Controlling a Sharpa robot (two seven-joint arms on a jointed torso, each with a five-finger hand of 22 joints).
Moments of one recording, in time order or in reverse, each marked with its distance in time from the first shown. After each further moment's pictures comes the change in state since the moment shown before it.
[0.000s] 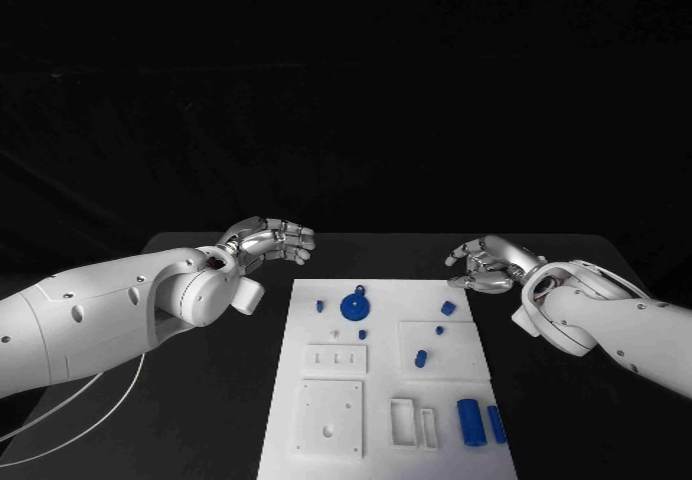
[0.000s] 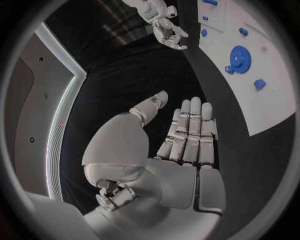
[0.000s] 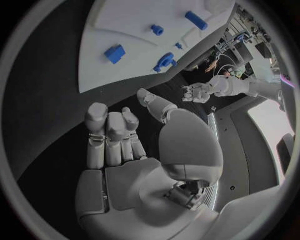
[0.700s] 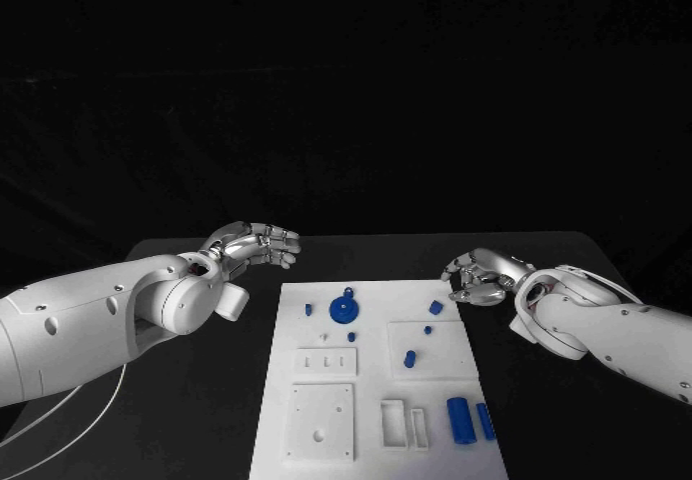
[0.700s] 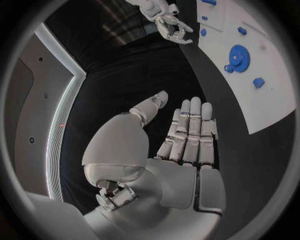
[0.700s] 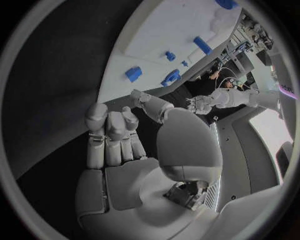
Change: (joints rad) left arm 0.000 -0.011 -0.001 0.004 0.000 0.000 0.000; left_hand 0.000 0.000 0.000 0.000 0.000 0.000 0.000 0.000 0.000 0.000 0.000 0.000 0.001 0.000 0.000 0.004 -0.001 0.000 0.000 0.000 0.000 0.000; right arm -0.021 -0.015 -0.006 -0.022 -0.089 0.058 -0.005; right_hand 0.043 0.004 0.089 -0.044 0.019 0.038 -0.030 0.018 0.001 -0.005 -0.006 0.000 -0.005 -0.003 -0.003 -0.010 0.001 0.000 -0.003 0.011 -0.004 0.000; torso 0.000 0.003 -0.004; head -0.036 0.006
